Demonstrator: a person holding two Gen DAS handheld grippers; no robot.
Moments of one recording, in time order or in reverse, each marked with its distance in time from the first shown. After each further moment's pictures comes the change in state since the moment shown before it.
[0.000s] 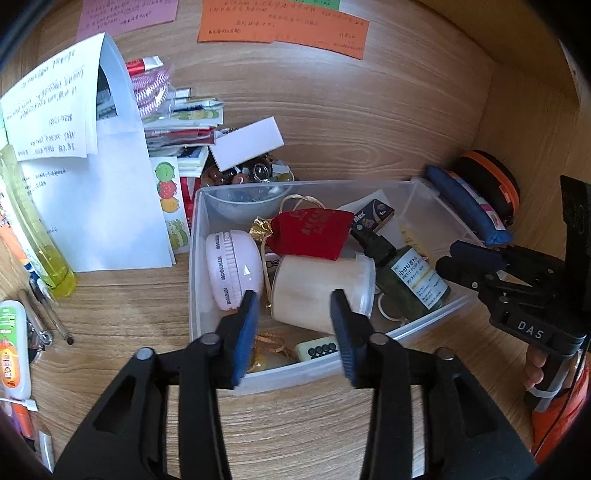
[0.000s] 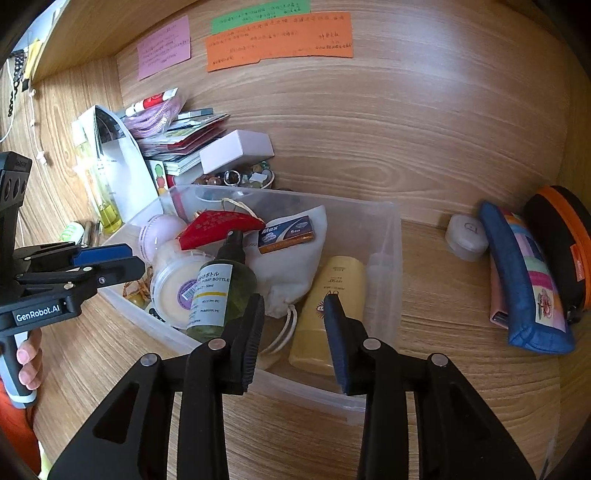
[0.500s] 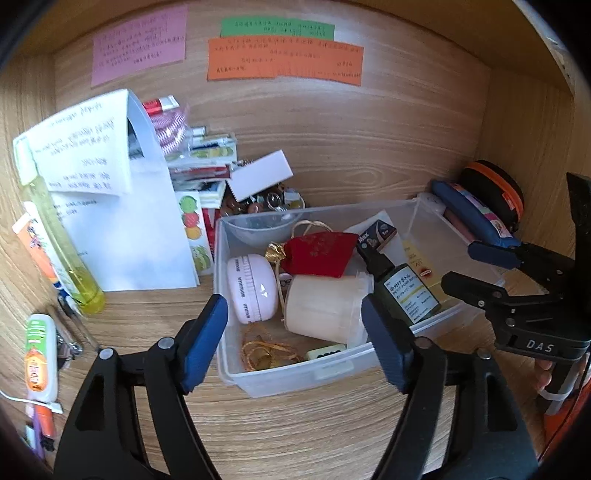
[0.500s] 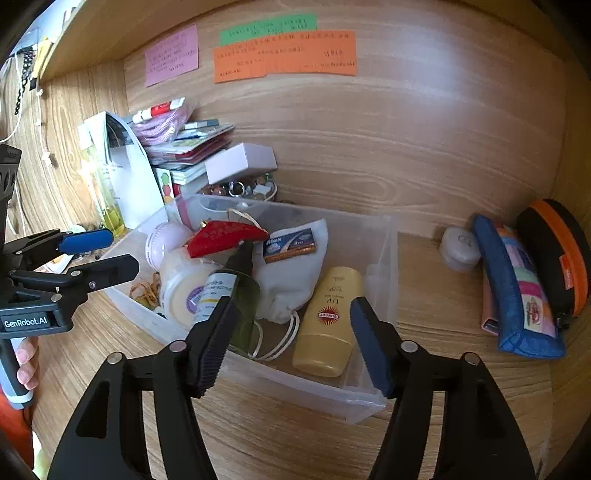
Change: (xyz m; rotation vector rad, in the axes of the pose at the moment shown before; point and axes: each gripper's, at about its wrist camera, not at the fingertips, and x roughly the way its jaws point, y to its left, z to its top) left arm -0.027 -0.009 0.002 0.040 -0.087 0.083; right arm -0.015 0.010 0.003 -0.025 -0.043 -0.021
